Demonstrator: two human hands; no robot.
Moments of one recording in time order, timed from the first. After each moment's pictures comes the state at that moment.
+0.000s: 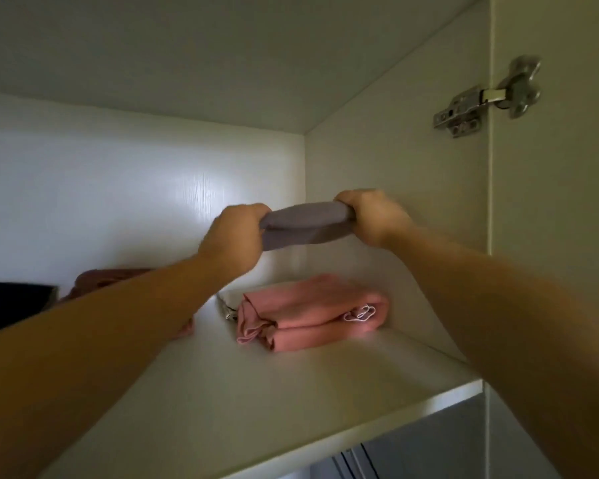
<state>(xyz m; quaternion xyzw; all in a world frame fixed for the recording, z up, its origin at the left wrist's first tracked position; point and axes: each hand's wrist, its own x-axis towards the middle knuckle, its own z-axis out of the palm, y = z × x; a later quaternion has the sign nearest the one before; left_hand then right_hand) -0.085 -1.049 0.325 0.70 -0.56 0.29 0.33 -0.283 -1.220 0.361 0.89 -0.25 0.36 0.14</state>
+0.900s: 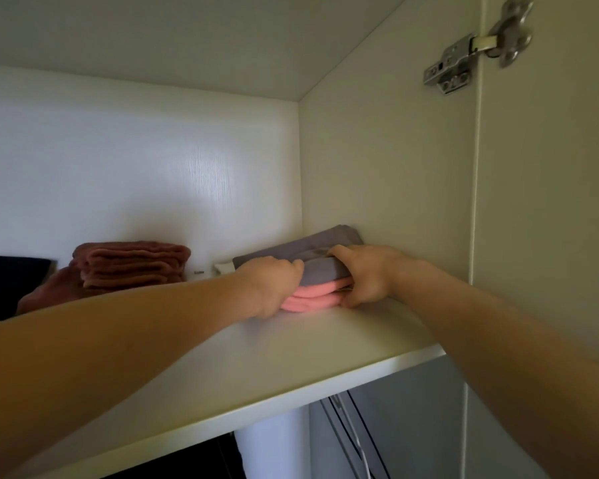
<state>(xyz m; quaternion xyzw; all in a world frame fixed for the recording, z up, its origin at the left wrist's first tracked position) -0.134 -1.080 0.240 0.72 -0.61 0.30 -0.11 -0.298 -1.217 0.251 0.94 -0.30 0.11 0.14</state>
